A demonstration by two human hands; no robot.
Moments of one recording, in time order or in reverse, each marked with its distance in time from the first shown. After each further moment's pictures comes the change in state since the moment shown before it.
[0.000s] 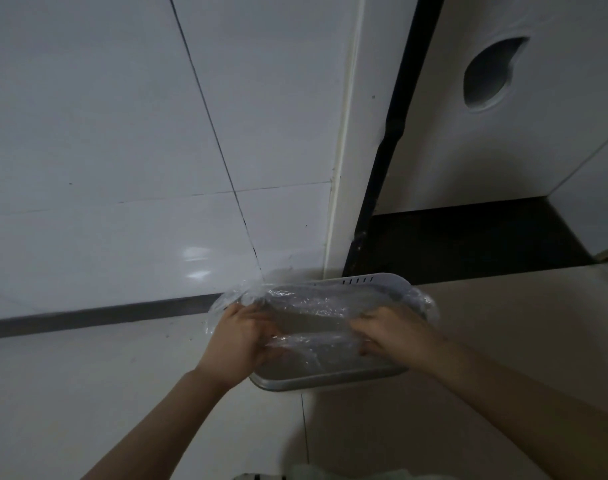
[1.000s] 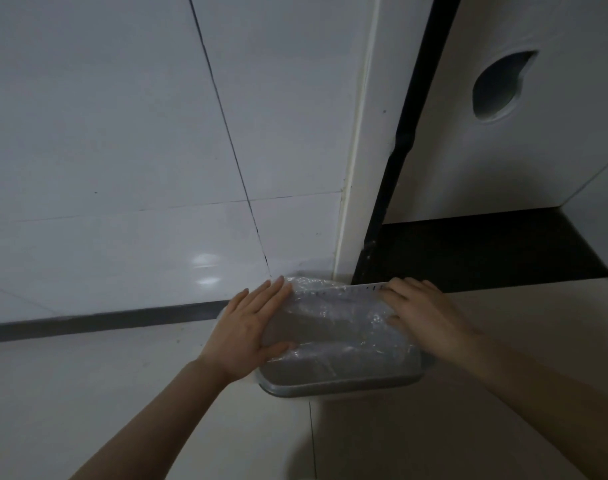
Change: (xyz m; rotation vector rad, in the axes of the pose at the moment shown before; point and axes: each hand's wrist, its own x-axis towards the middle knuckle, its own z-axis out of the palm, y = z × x) left_hand 0.004 -0.020 0.000 0.055 -0.001 -0.022; right_hand -0.002 0.022 -0.021 -0.193 0.135 0.164
